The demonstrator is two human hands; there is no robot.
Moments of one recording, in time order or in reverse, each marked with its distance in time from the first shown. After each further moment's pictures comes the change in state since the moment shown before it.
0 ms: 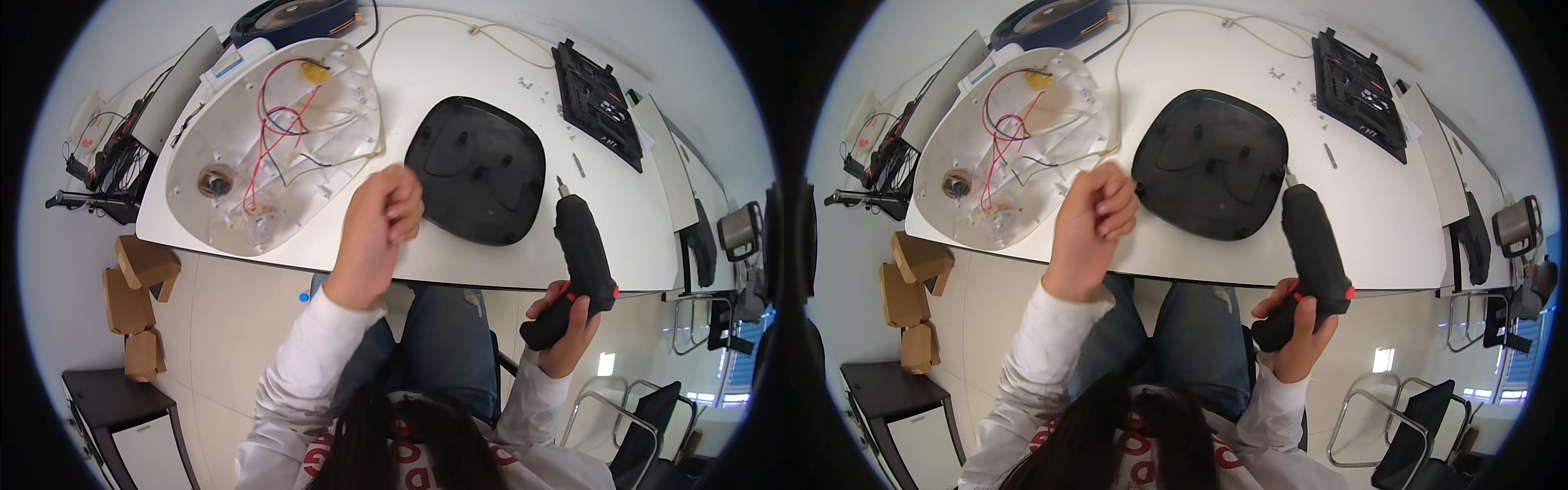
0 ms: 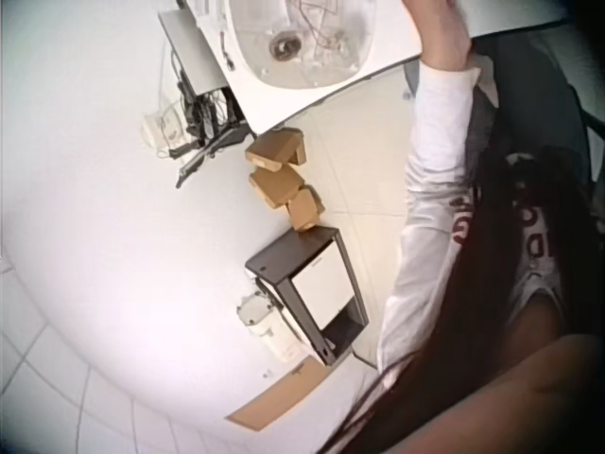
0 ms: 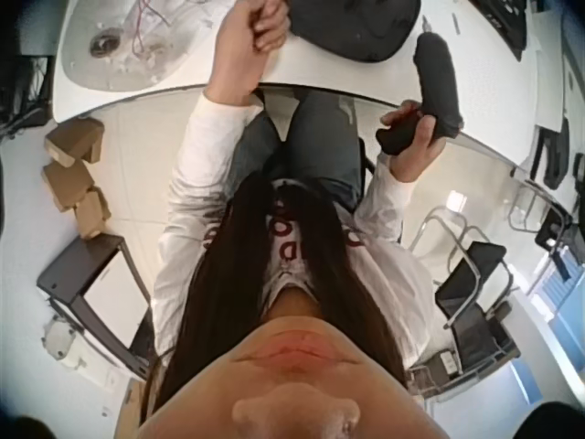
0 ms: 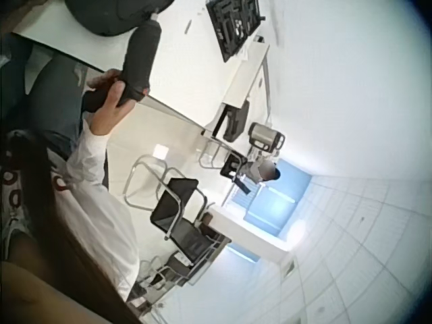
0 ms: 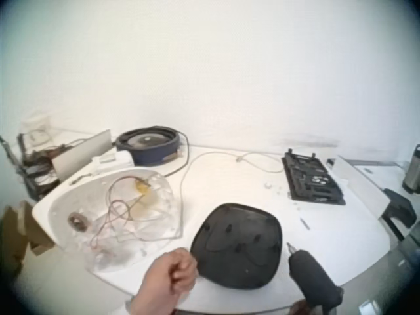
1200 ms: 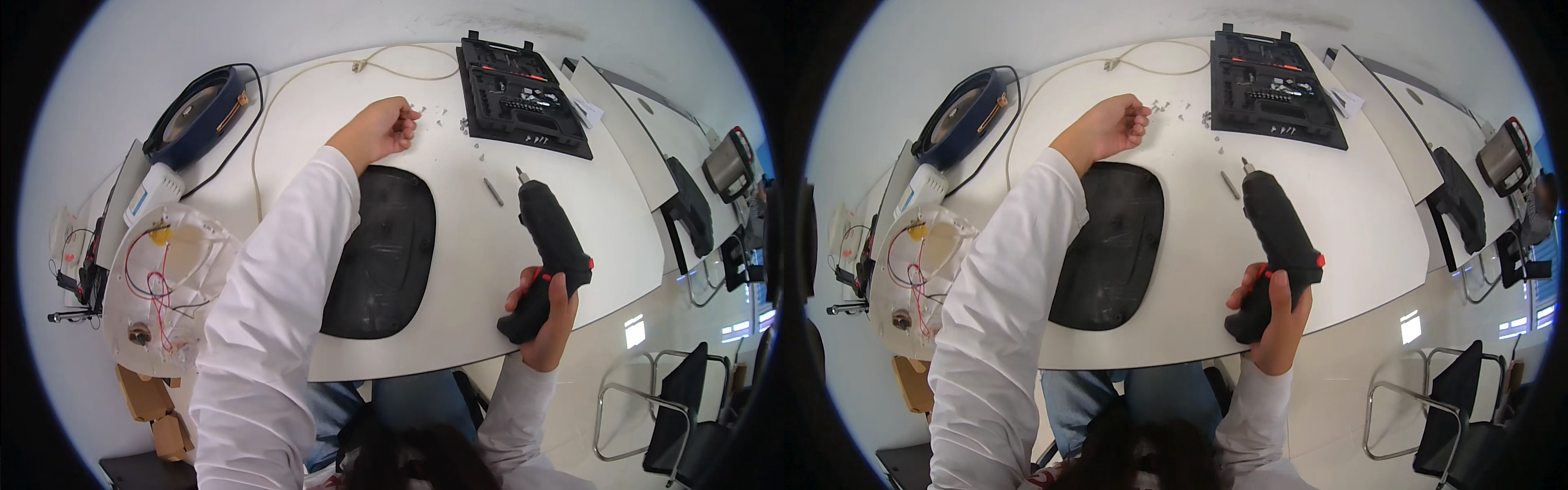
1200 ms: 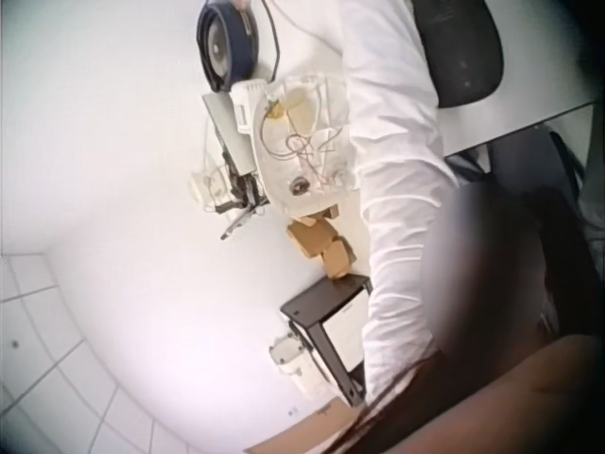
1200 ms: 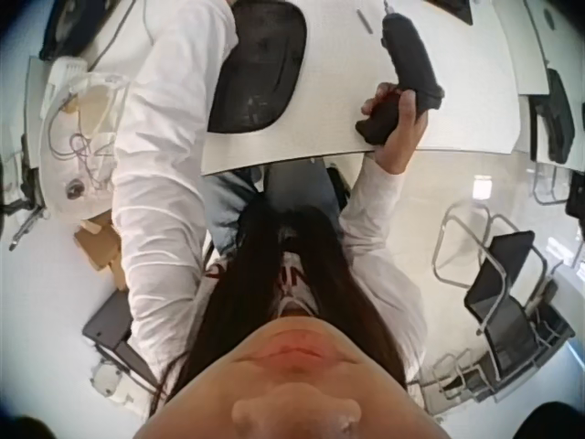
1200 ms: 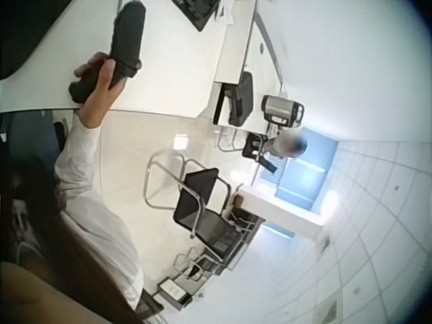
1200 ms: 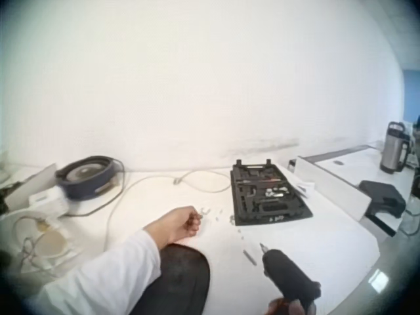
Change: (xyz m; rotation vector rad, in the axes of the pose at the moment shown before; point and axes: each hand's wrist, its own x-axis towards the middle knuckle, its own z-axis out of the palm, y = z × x) left_hand 0.293 -0.048 0.093 0.464 -0.056 -0.444; right_hand 0.115 0.005 -0.057 0.187 0.144 0.054
